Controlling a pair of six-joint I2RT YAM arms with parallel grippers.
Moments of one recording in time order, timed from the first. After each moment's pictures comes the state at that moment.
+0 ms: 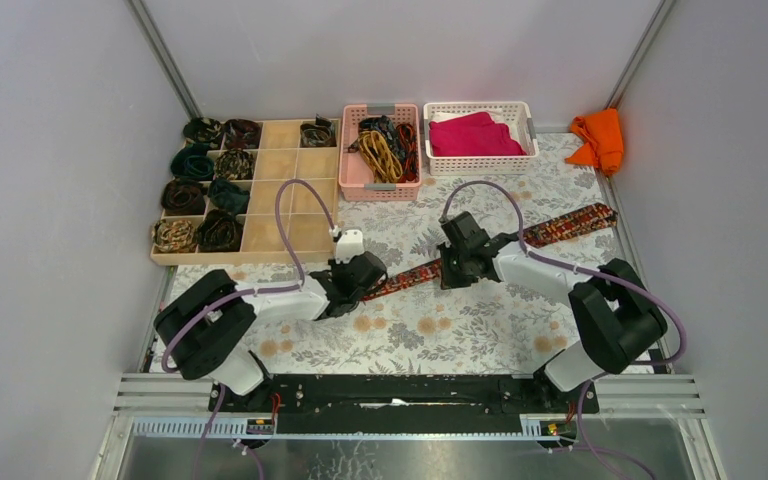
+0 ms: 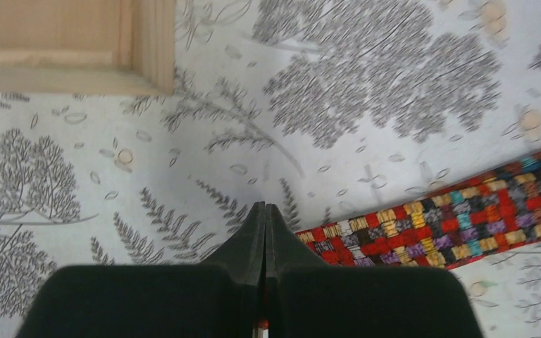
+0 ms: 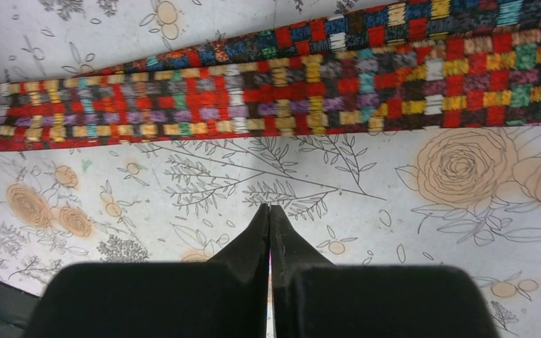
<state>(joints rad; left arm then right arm) -0.86 1.54 0.68 -0.10 -0.60 -0.73 0.62 1.52 0.85 -0.41 -0.05 0.47</state>
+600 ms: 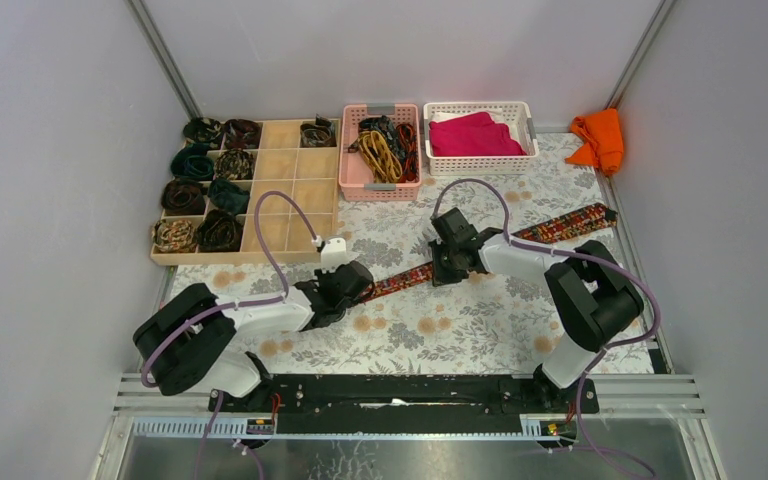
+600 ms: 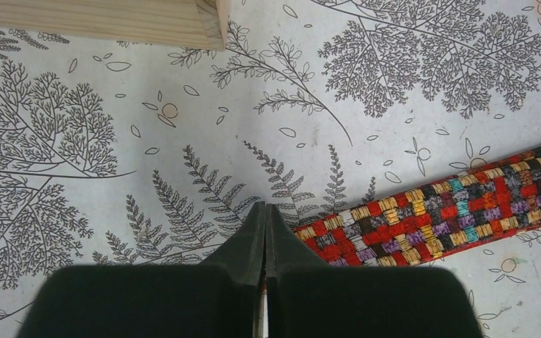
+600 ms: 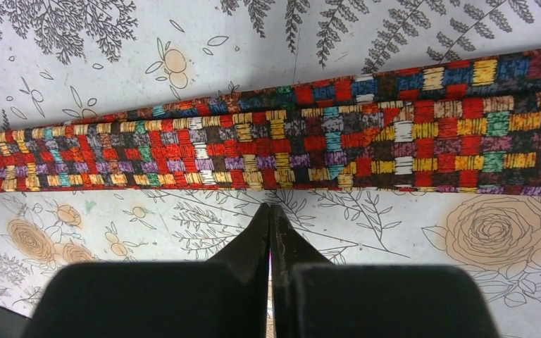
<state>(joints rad) -0.86 1.42 0.54 -0.11 -0.59 -0.82 0.62 1.68 0.91 -0.35 -0.07 0.48</state>
